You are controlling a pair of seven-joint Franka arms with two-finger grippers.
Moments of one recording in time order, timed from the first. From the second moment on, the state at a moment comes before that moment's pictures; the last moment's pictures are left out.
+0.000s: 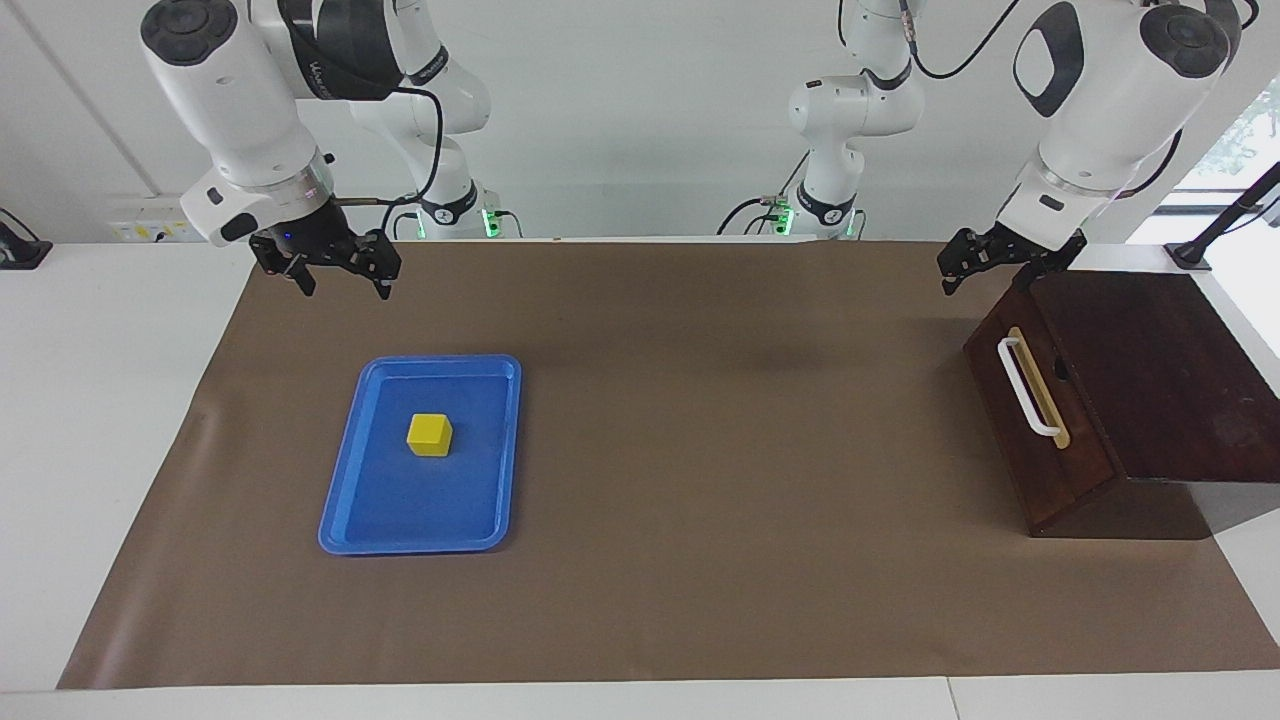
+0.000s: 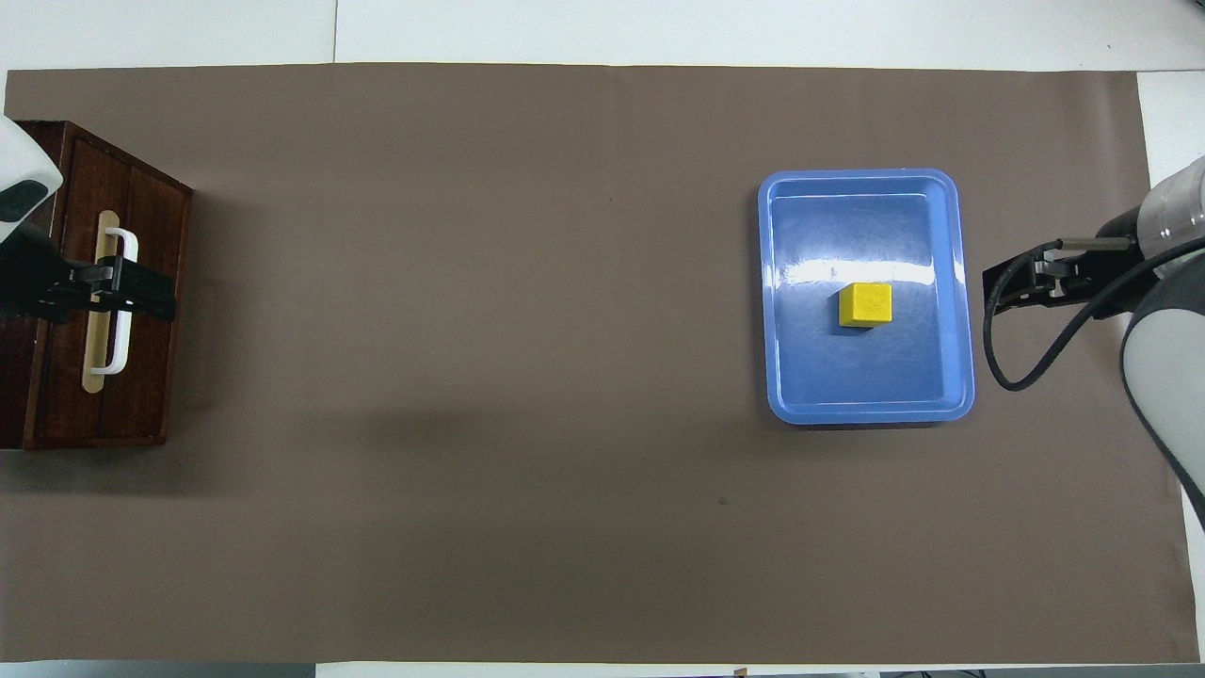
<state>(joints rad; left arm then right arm) -0.03 0.00 -0.05 -1.64 0.02 1.56 -0.02 -0.03 0.00 0.06 -1.66 -0.03 1.57 0.12</state>
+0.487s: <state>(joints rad) -0.03 0.00 -0.05 -1.64 0.02 1.56 -0.02 -0.04 0.00 0.06 -1.67 -0.01 1.56 0.12</state>
